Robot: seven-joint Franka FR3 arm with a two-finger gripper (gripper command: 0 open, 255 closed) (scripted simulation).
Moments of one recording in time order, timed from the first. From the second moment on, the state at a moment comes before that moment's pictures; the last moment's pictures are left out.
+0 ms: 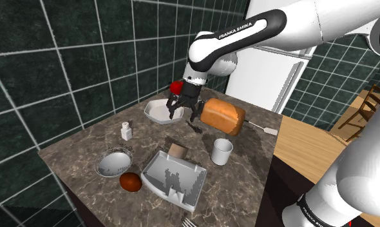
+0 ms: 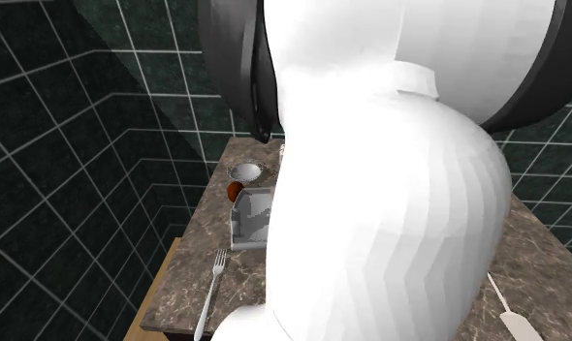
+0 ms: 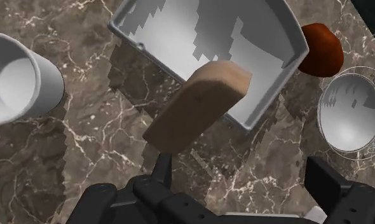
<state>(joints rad) 0.08 0.10 0.19 -2.09 0.37 2.16 0.43</state>
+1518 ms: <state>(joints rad) -0.02 0.43 0.20 -2.13 0.84 2.18 0.32</state>
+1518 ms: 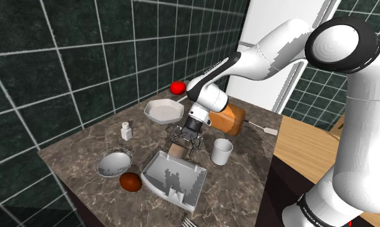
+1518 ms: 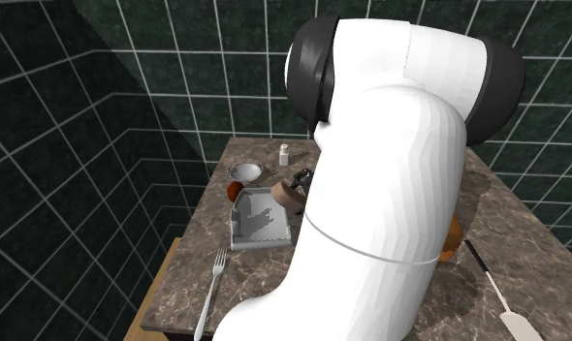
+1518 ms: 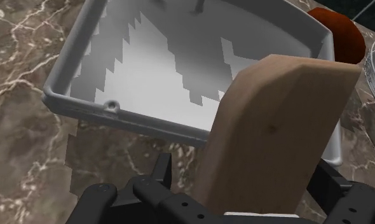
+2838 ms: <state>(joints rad) -0.03 0.34 0.19 -2.15 0.82 2.12 0.37</state>
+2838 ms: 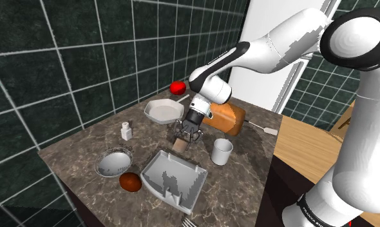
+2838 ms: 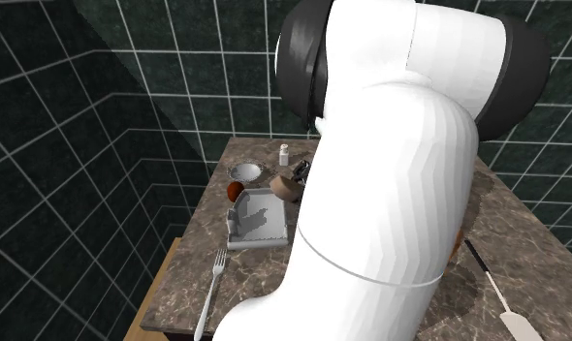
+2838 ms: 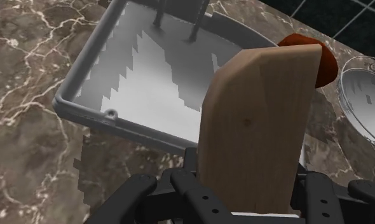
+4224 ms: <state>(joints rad) -0.04 0.15 0.19 -2.11 0.77 1.93 0.52</state>
